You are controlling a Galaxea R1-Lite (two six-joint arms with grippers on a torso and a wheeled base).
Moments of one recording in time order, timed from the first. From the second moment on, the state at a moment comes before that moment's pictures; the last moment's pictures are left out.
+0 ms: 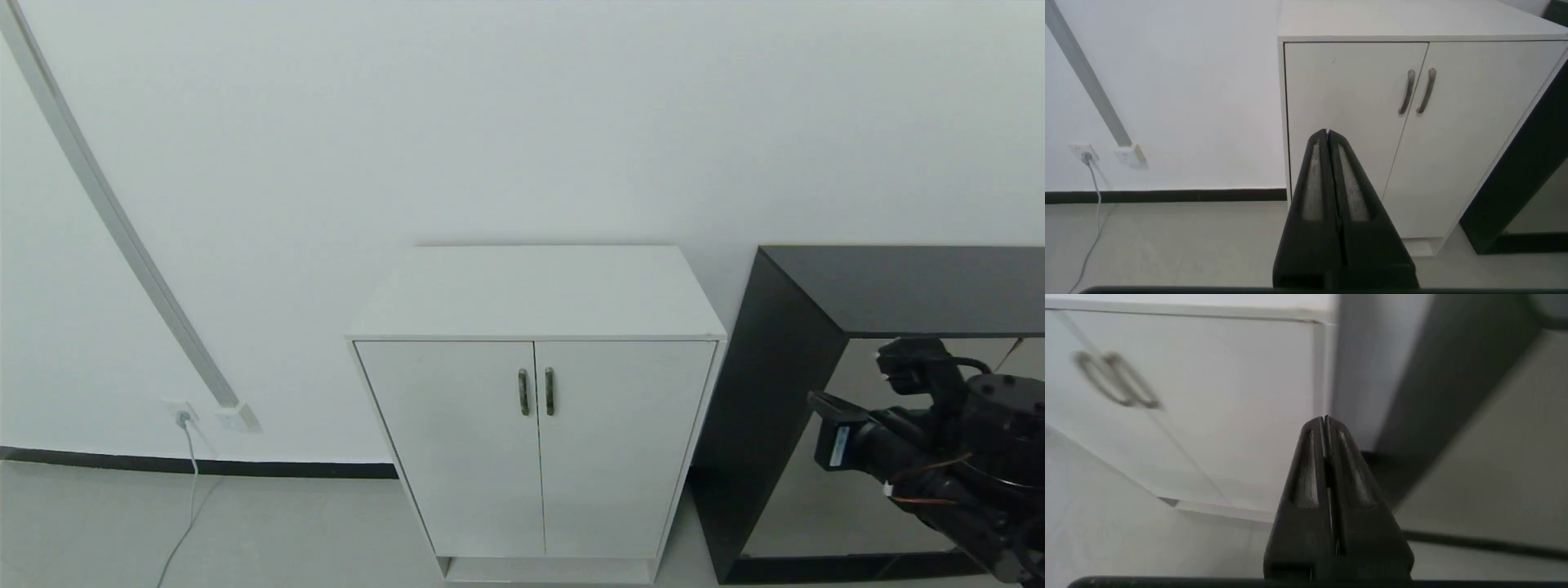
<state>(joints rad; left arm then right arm) 0.00 0.00 0.00 0.00 0.01 0.00 0.36 1.69 -0.24 -1.25 -0.26 0.09</state>
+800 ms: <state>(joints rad) 0.00 0.00 0.00 0.00 0.01 0.00 0.28 1.11 0.00 -0.78 -0.22 0.09</state>
